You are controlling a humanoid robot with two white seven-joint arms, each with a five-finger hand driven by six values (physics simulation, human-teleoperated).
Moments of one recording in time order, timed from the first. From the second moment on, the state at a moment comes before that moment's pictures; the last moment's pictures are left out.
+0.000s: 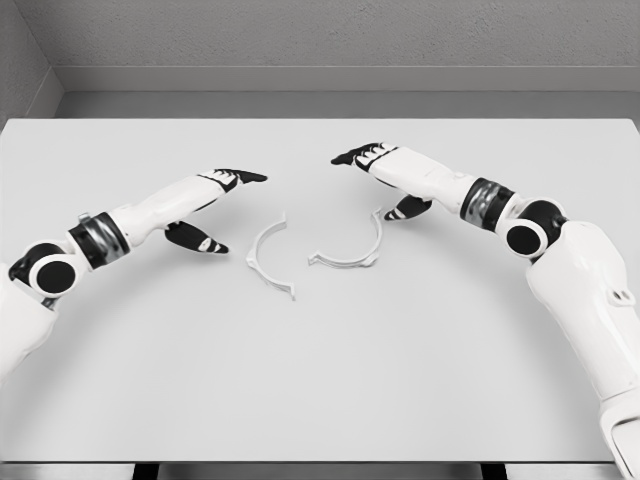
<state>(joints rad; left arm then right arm) -0.49 0.54 -0.53 -1.25 -0.27 -0.51 -0.32 -0.65 -0.31 0.45 -1.03 0.65 -0.61 0.33</state>
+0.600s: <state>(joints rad) -0.49 0.55 -0.52 -1.25 -0.27 -0.51 -0.32 -0.67 -0.28 0.47 -0.96 0.67 -0.61 0.33</state>
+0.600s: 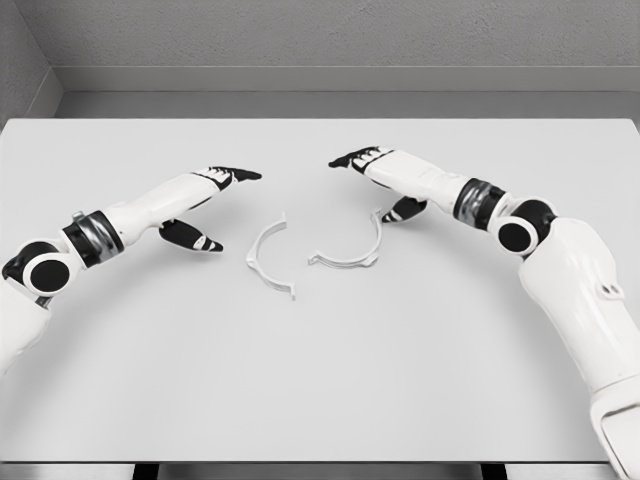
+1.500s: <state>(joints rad) -0.48 0.51 -0.45 -1.23 -0.28 -0.51 -0.32 -0.74 -0.17 0.52 -0.90 0.68 -0.61 0.33</state>
